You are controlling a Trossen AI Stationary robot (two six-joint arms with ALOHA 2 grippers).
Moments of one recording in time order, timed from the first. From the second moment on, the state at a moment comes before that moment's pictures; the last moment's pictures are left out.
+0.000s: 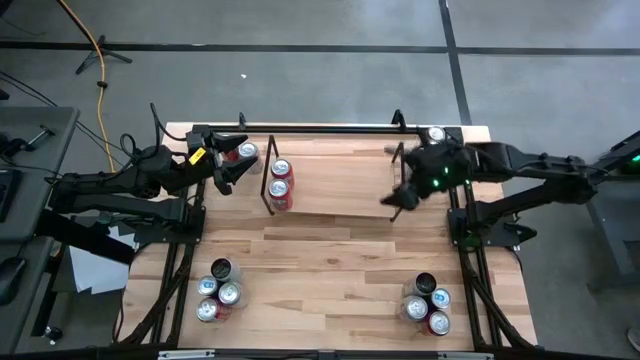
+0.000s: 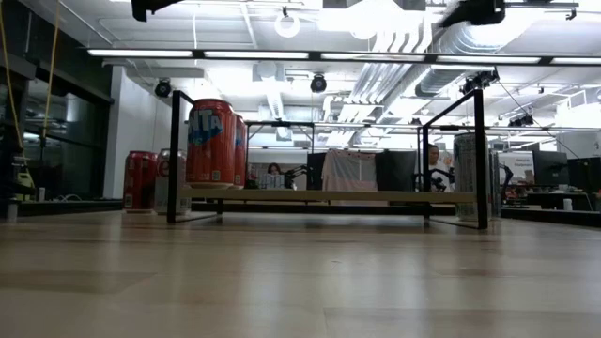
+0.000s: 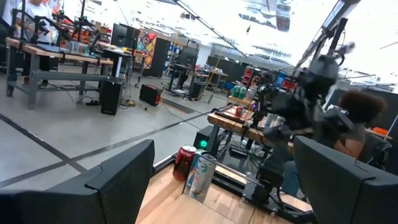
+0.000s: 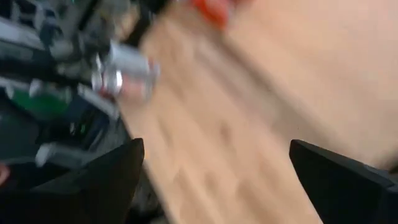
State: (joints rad) left arm 0.04 0.60 0.68 0.07 -0.41 -0.22; right arm 0.04 1.05 1.25 -0.93 -0.07 0.95
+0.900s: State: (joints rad) left arm 0.04 0.60 0.68 0.08 -0.42 -0.21; right arm 0.65 1.38 1.24 -1.21 -0.19 1.84
